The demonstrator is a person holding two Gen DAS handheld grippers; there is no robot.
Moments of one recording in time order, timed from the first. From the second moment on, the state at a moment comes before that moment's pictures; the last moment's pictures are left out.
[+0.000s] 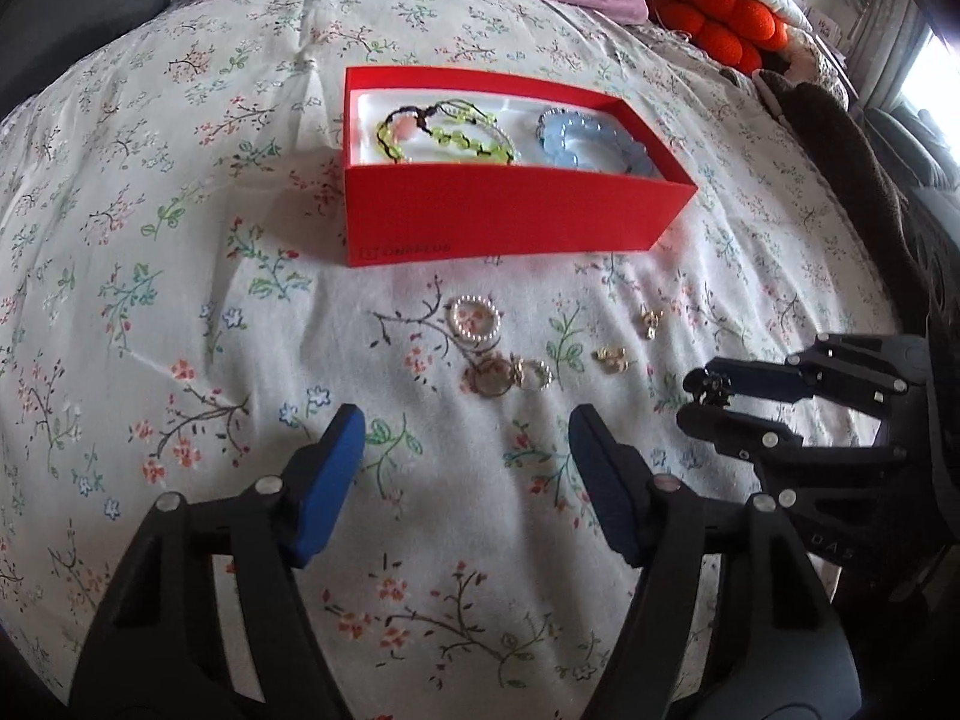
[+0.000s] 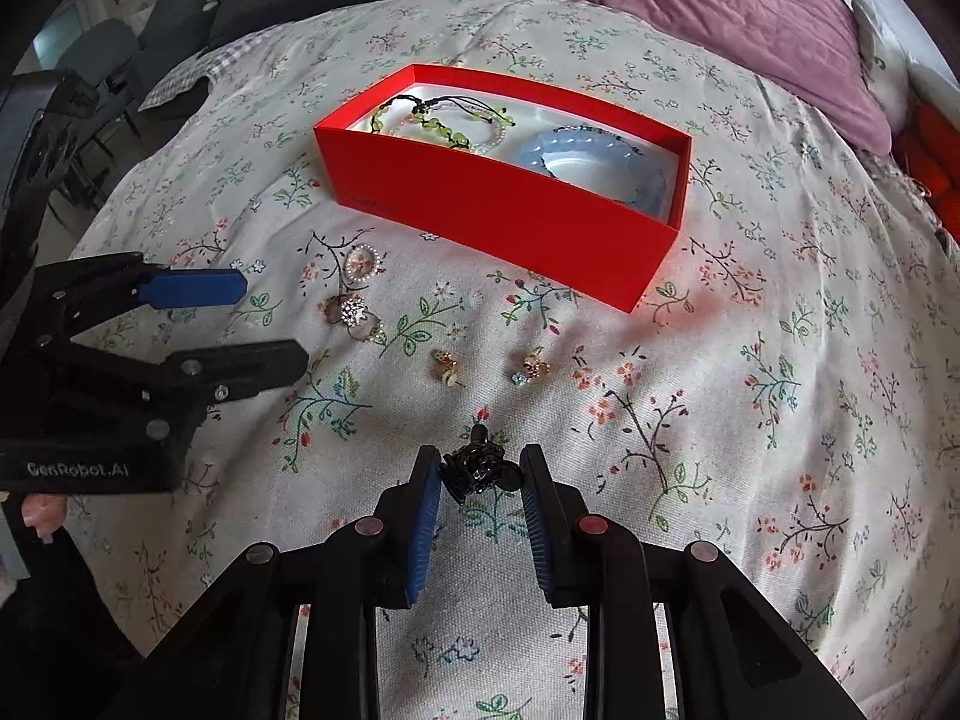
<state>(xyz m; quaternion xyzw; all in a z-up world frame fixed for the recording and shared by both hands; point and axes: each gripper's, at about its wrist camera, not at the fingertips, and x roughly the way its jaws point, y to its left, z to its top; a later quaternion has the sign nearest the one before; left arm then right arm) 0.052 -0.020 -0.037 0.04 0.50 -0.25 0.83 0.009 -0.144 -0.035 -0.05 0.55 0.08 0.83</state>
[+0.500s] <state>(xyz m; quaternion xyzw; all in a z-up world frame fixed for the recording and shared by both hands) 0.075 -0.051 -0.055 0.06 0.50 -0.23 0.83 0.006 -0.162 -0.027 -0.03 0.55 0.06 0.83</state>
